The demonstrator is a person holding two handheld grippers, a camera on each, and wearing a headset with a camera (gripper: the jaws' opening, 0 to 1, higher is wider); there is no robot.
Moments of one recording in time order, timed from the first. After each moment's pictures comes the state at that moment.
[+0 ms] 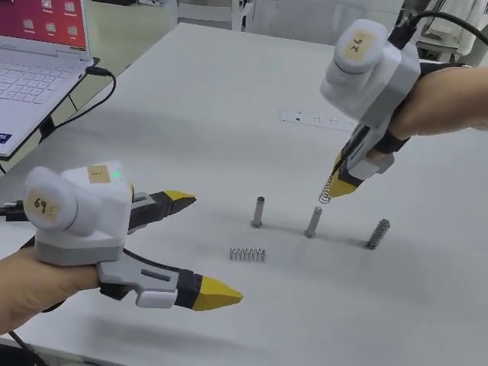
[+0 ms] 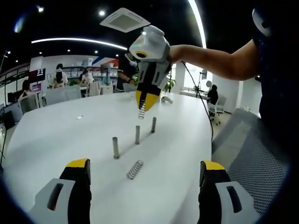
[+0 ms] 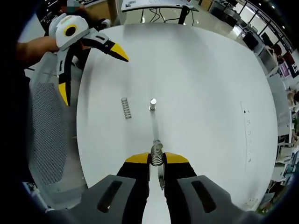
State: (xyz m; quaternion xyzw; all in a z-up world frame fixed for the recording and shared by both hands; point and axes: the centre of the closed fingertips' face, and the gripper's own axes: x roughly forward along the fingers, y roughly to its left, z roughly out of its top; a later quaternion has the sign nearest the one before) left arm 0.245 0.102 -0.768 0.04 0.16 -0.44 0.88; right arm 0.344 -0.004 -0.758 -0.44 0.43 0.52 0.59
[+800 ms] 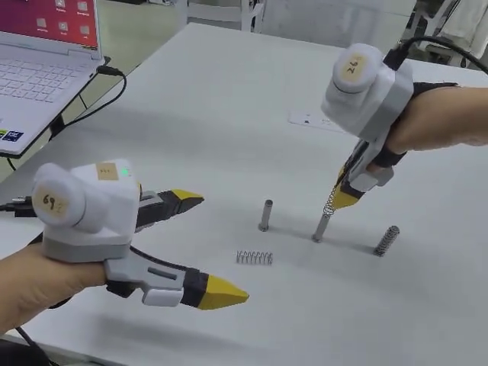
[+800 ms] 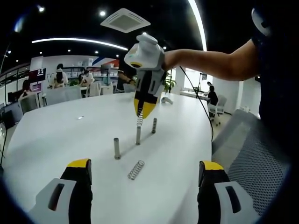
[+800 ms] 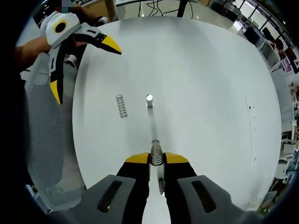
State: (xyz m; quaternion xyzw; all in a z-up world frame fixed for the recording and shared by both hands) left arm 0.244 0.106 -0.767 0.04 0.16 -0.44 0.88; right arm 0.345 -0.003 -0.777 -0.43 0.45 0.52 0.59
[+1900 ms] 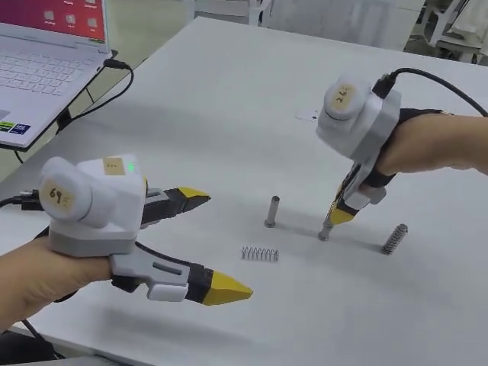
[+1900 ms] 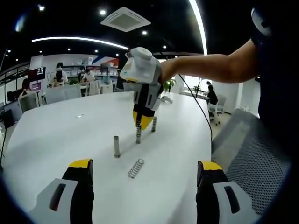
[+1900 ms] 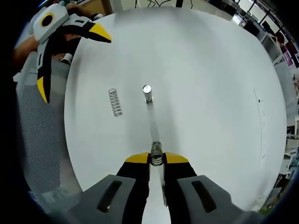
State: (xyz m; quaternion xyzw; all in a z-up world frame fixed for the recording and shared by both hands) left arm 0.244 0.107 -0.771 0.04 0.16 -0.45 0.88; right arm 0.340 -0.003 -0.819 -0.43 0.48 0.50 0.58
